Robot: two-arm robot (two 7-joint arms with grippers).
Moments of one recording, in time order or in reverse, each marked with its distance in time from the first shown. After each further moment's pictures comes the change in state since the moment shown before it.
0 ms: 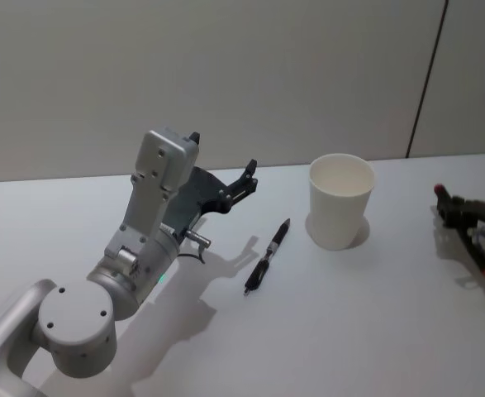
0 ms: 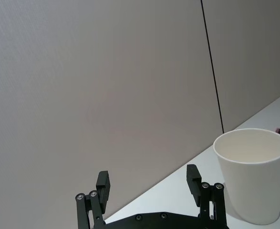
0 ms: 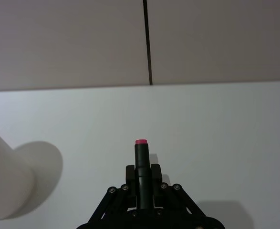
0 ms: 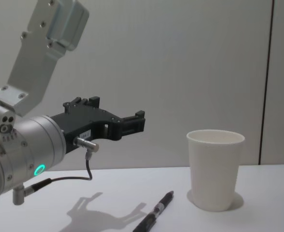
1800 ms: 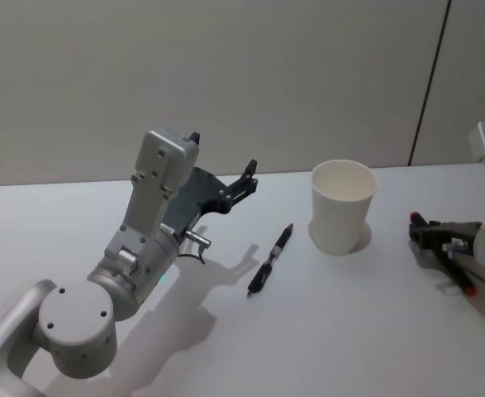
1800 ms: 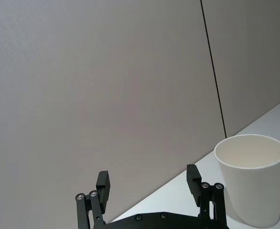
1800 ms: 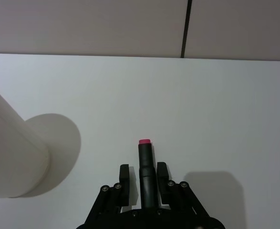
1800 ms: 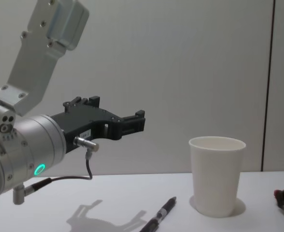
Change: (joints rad) left arm 0.000 0.000 0.000 0.000 0.000 0.000 0.000; right arm 0.072 -0.025 -0.059 0.105 -0.066 0.119 0.069
